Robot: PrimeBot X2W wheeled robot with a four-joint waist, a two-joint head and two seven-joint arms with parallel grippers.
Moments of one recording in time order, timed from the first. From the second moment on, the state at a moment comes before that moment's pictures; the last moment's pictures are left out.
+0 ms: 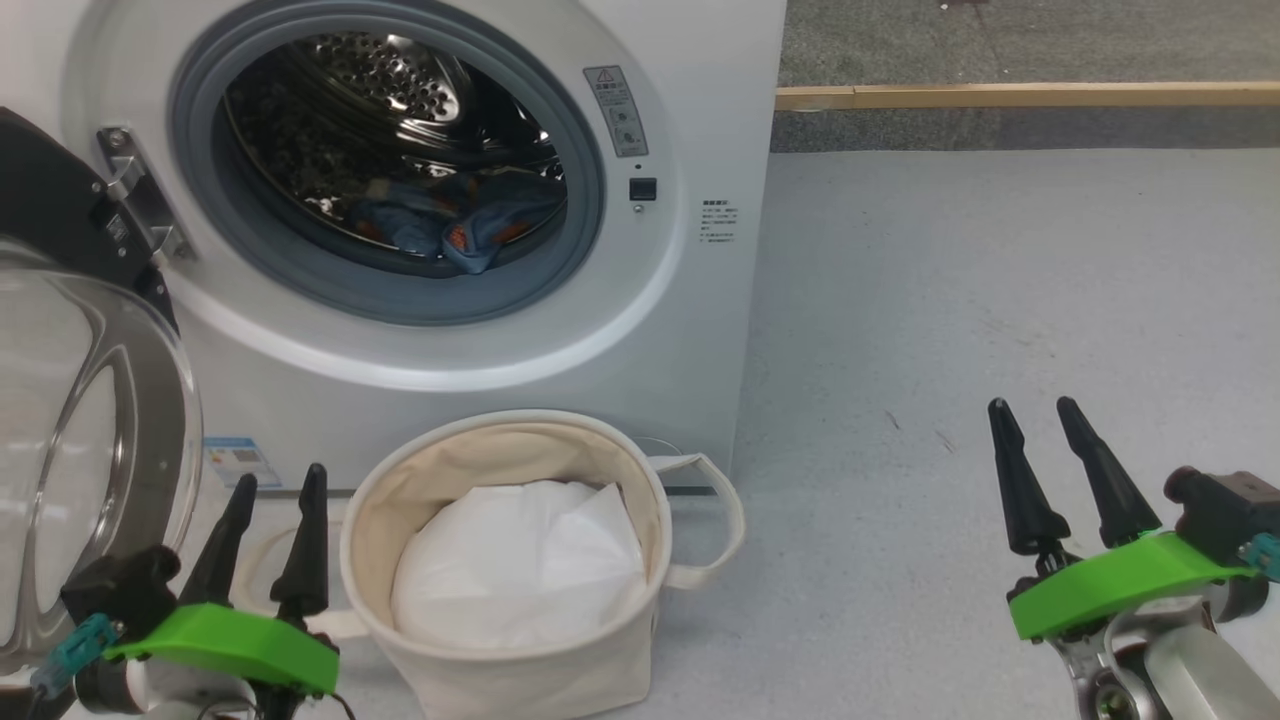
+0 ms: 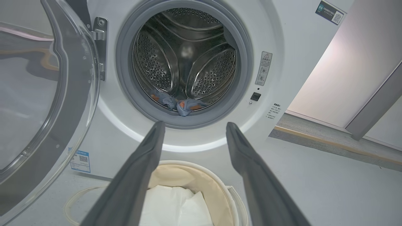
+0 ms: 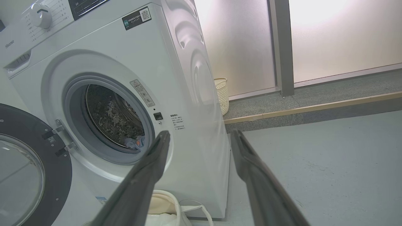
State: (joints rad) left arm -0.19 0.27 -0.13 0.32 -0.60 -0.08 -0.17; right arm -0.16 -0.34 0.28 0.14 0.63 0.13 -0.22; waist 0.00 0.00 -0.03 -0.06
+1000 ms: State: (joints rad) left arm -0.18 0.29 -0.14 0.30 -0.61 -0.05 -0.16; right arm -0.15 -0.34 0.25 0.12 0.63 0.13 -0.21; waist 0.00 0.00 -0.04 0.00
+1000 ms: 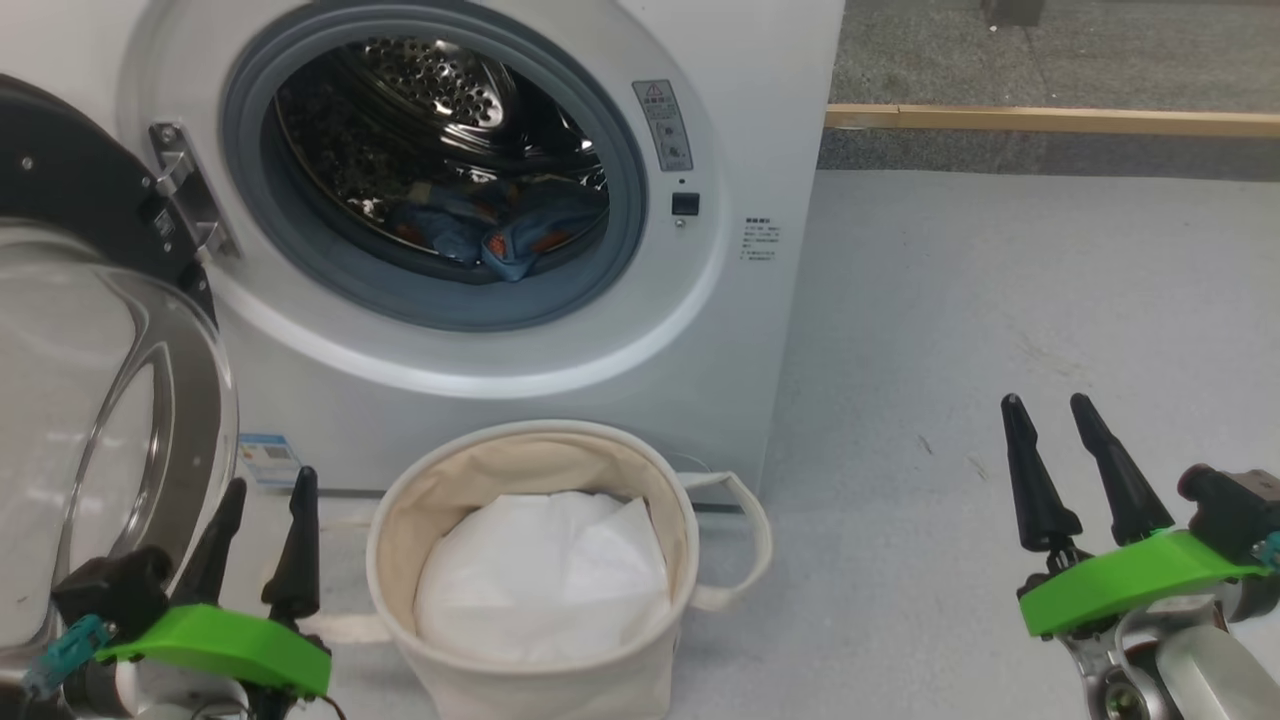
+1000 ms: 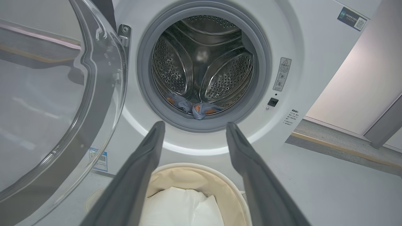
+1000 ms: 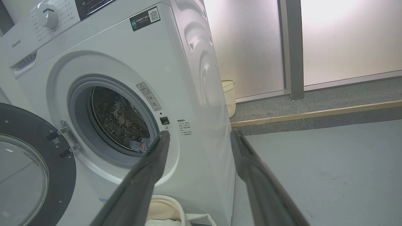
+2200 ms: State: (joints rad) left arm -0.19 0.27 -0.16 0.36 -0.62 -0.02 -0.19; right arm -0.15 -0.33 0.29 0.13 0.63 0.13 -0.21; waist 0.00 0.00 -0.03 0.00
